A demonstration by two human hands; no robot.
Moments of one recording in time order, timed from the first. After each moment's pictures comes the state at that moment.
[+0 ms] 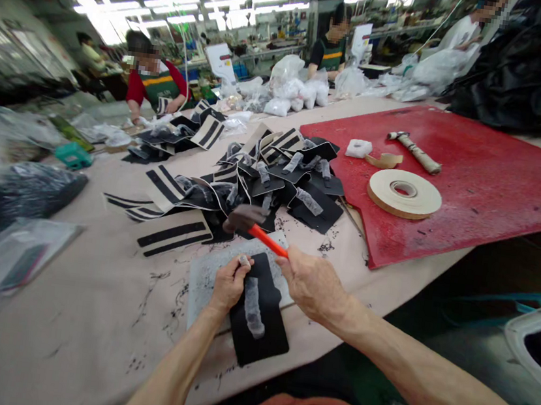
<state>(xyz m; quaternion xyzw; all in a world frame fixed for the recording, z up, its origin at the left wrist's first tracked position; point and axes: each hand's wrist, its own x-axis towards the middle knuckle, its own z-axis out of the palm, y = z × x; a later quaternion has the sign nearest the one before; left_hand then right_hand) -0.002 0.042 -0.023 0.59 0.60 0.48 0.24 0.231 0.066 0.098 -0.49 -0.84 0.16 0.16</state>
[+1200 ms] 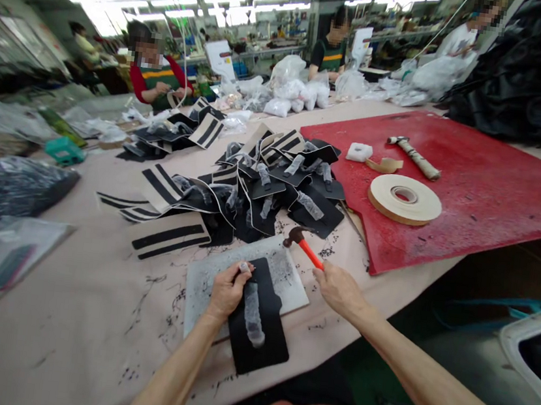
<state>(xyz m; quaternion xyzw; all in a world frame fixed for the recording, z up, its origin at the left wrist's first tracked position) -0.003 0.042 -0.023 0.58 0.59 0.49 0.26 0.276 0.098 0.036 -0.61 -0.77 0.16 0.00</state>
